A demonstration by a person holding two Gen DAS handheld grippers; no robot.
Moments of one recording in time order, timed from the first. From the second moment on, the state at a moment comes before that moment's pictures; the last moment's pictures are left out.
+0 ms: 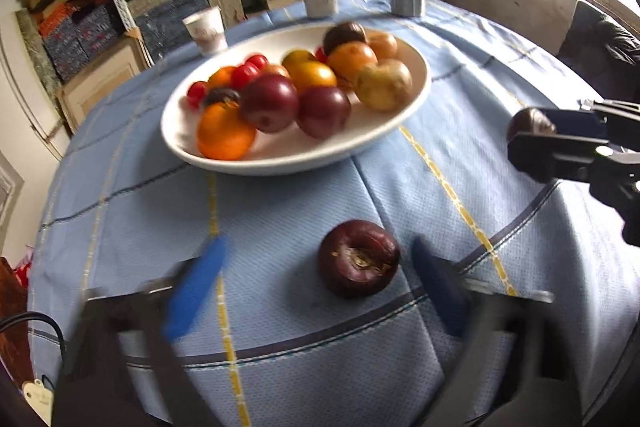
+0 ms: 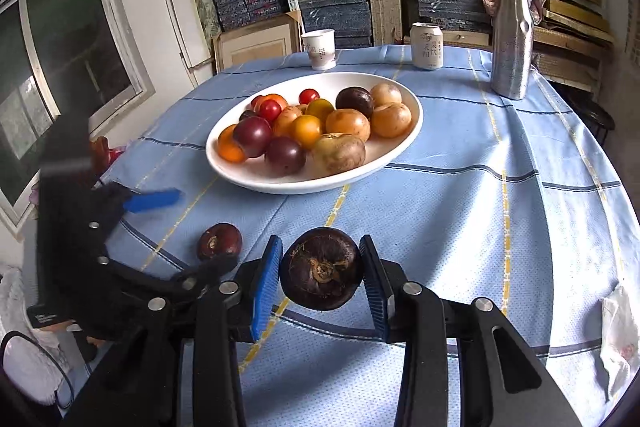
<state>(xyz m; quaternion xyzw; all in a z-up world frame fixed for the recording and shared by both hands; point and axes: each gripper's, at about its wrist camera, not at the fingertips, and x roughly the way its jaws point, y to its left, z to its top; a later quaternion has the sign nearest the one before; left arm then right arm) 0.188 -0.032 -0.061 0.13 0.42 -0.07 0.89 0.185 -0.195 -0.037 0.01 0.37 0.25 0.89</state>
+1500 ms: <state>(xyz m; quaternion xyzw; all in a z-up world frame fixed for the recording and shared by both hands) 0.097 0.021 -0.007 0.04 0.32 0.01 0.95 0.123 -0.245 -0.019 0.07 0.29 0.23 0.93</state>
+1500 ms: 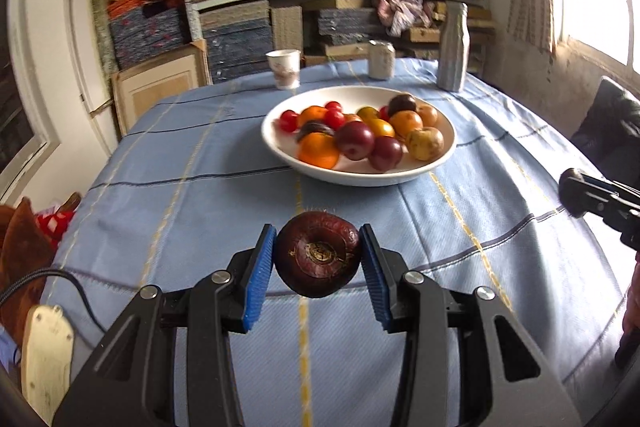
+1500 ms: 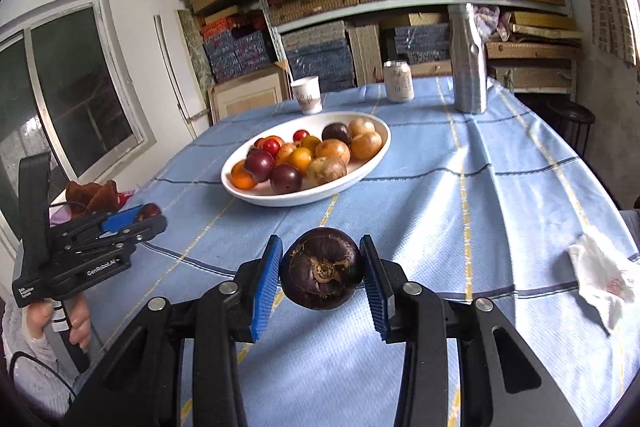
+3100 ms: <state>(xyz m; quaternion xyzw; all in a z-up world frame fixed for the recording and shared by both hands) 0.442 0.034 -0.023 0.01 0.42 0.03 0.91 0.443 -0.102 -0.034 -0.03 0.44 0.19 0.88</state>
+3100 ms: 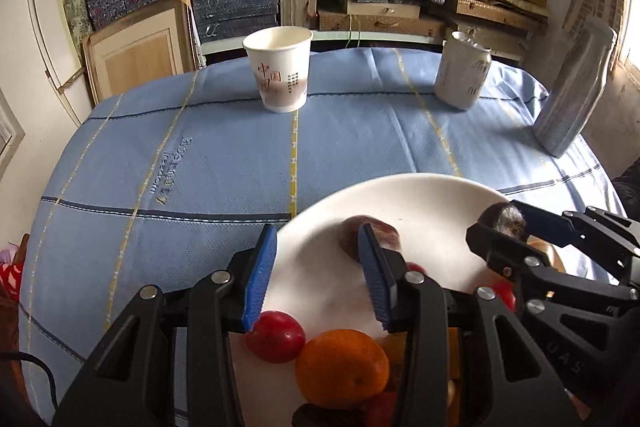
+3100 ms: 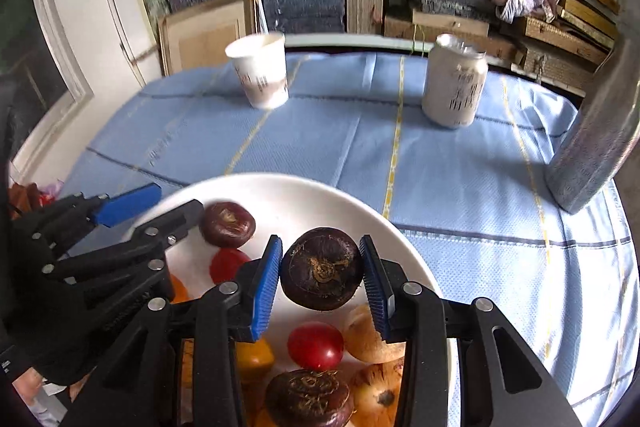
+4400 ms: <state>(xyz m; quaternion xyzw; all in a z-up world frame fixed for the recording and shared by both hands) 0.295 0.024 0.066 0.04 0.31 0.07 0.95 0.321 -0.133 0.059 -0.03 0.34 0.20 0.92</state>
